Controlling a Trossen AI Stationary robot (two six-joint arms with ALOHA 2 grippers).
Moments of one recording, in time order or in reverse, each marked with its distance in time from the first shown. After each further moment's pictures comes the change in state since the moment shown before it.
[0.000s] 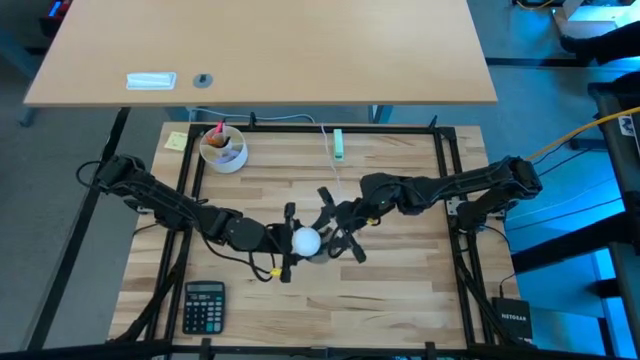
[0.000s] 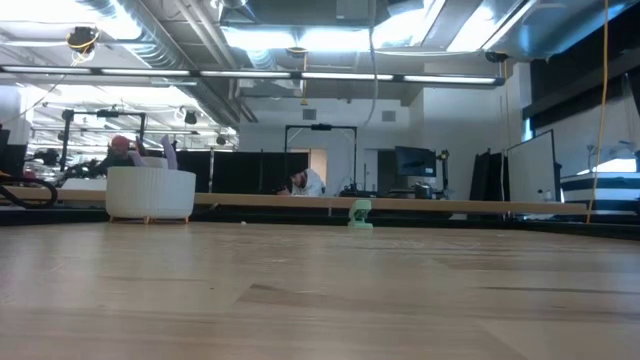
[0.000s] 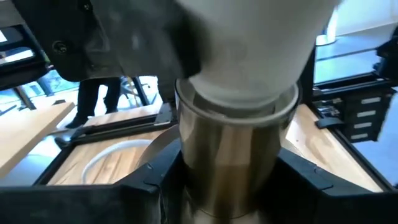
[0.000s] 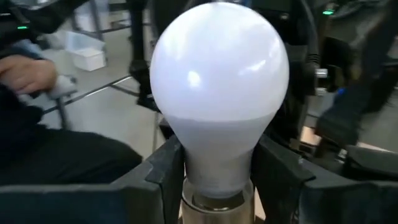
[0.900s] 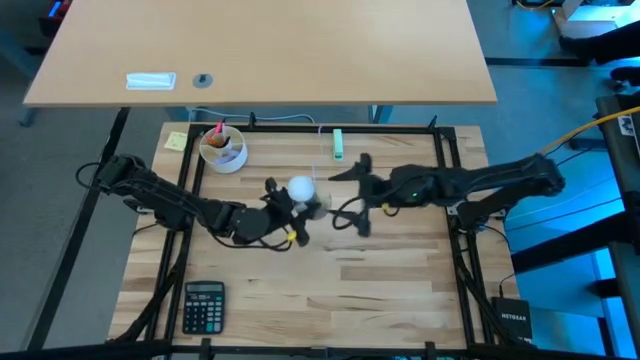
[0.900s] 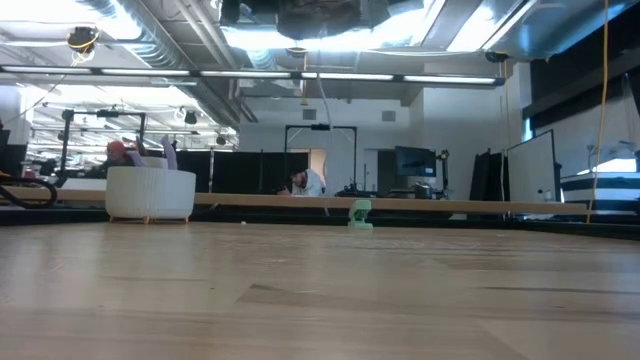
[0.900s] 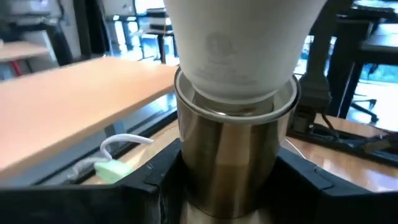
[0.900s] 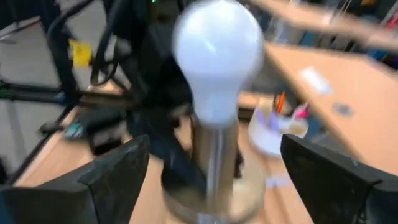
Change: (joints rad) left arm 0.051 0.000 -0.002 -0.002 -0.491 -0.273; right arm 0.003 -0.224 -0.050 -0.276 0.605 0.004
